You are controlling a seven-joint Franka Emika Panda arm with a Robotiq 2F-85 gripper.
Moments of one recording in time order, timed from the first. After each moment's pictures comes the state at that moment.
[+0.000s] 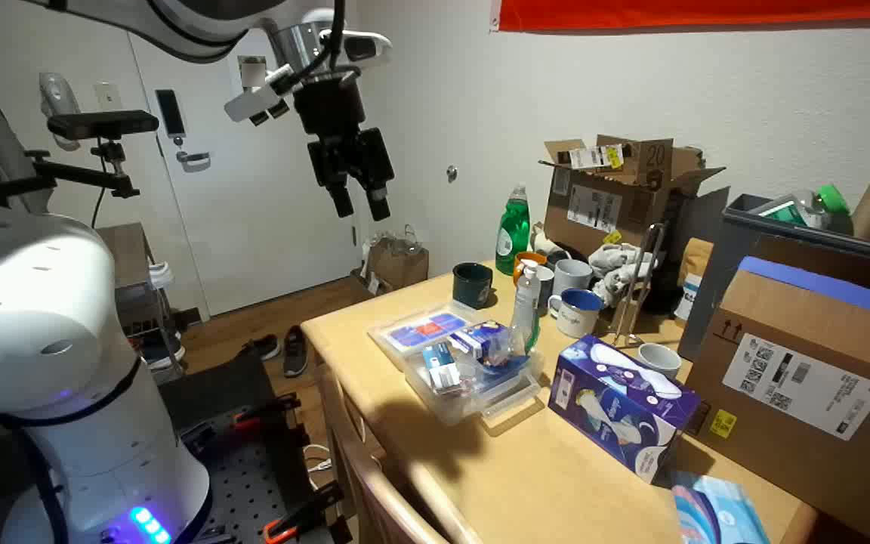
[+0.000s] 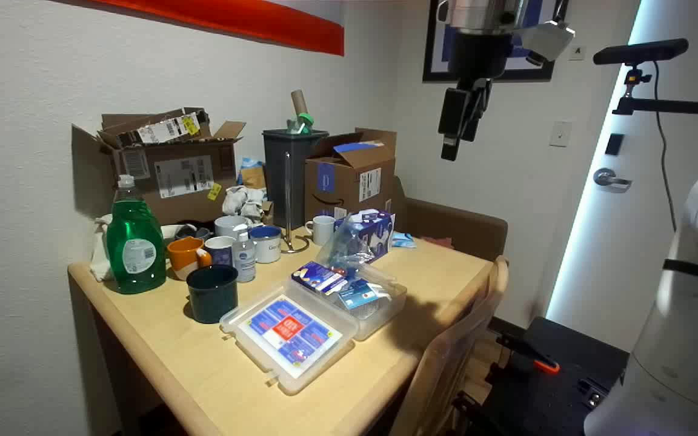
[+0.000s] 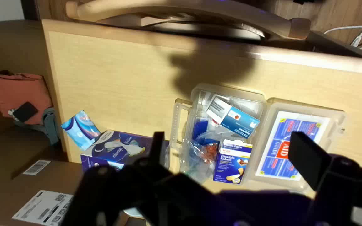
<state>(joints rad) 0.01 -0.87 0.10 -2.64 -0.18 1.91 -0.03</state>
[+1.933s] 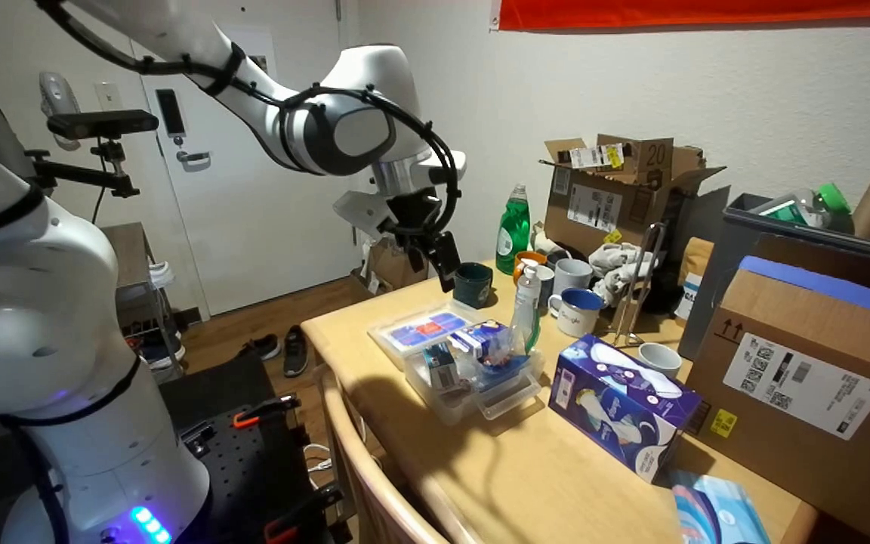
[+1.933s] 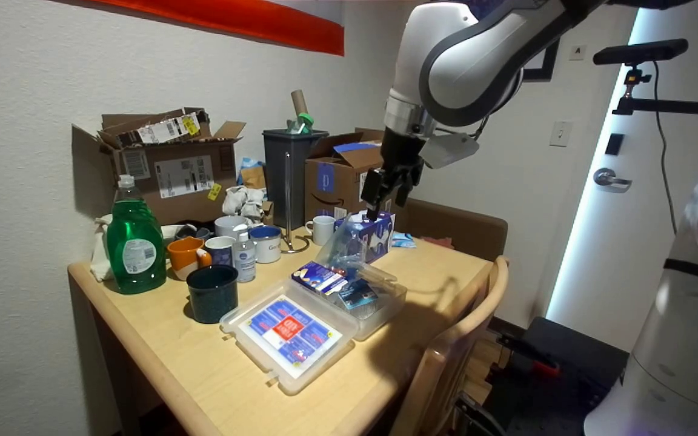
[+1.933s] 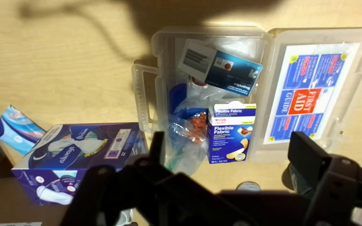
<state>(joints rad) -0.04 -0.37 0.05 -2.68 -0.16 2.57 0.12</state>
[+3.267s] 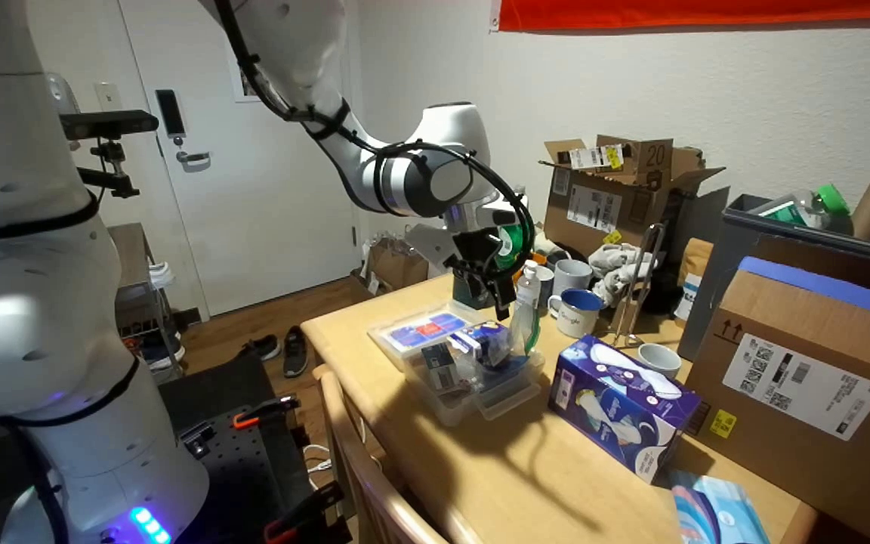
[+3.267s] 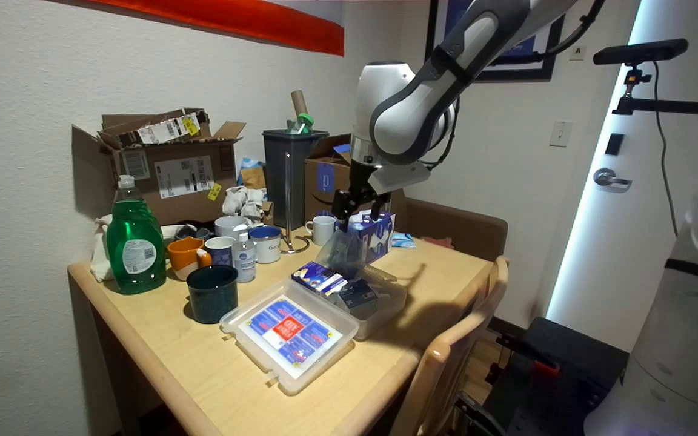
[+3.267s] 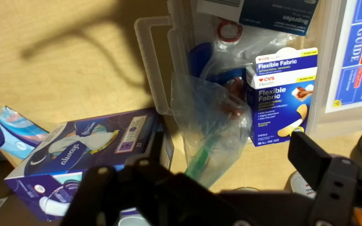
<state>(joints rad) -0.08 0.06 0.00 -2.41 -0.29 2.69 0.32</state>
